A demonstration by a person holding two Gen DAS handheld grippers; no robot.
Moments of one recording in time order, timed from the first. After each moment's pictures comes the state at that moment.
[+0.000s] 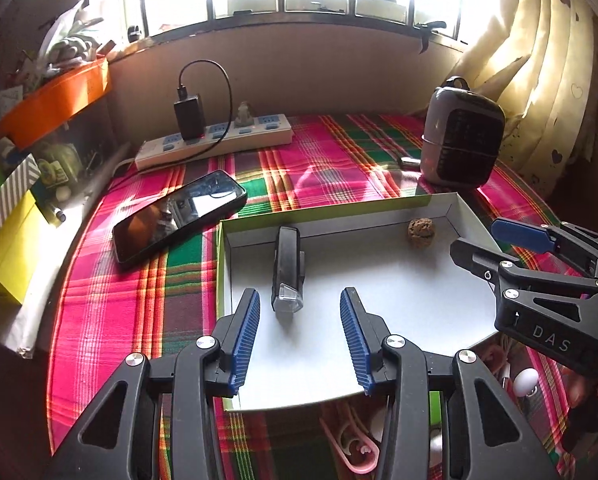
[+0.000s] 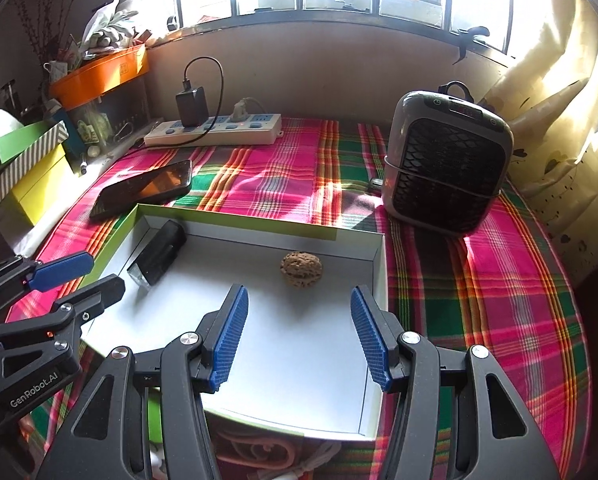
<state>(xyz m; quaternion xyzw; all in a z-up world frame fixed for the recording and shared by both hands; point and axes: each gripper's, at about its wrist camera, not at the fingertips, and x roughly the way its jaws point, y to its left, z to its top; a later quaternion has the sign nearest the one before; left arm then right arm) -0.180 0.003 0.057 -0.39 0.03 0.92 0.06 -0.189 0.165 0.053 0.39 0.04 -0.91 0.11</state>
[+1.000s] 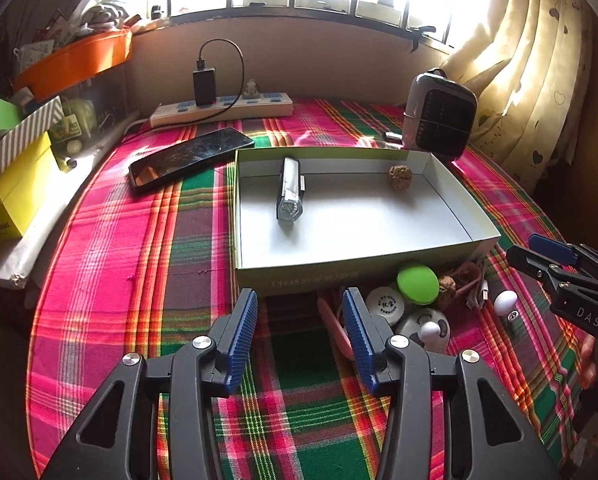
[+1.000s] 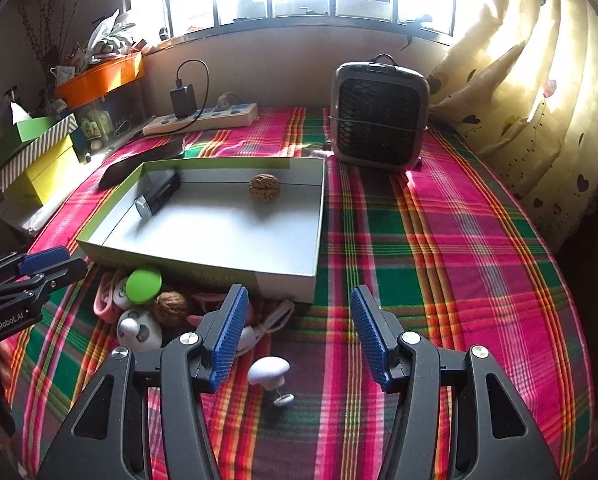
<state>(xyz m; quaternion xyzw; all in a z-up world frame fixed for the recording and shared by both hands) -0.108 -0.021 0.035 -0.40 -0.01 0.91 0.08 -0.102 0.219 0.039 0.38 0.02 -0.92 0.08</state>
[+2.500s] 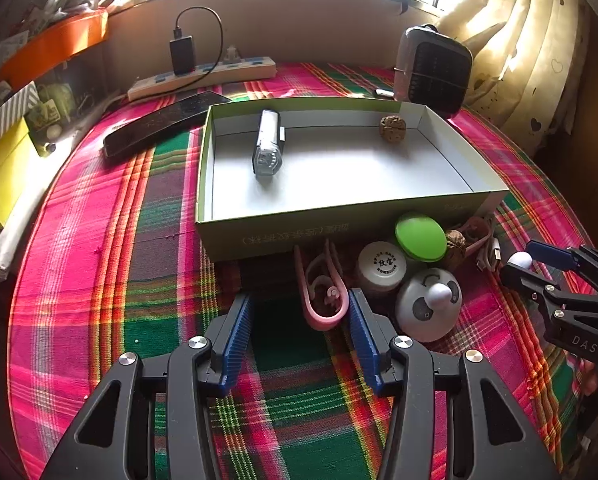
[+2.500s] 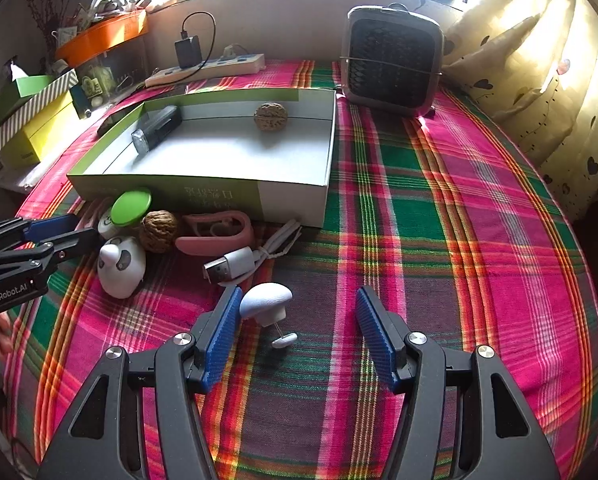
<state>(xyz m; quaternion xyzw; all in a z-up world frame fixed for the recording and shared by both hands) -0.114 -0.005 0.007 -0.44 0.01 0.89 0.09 -0.094 0.213 0.003 0.43 0.04 -0.90 0.09</state>
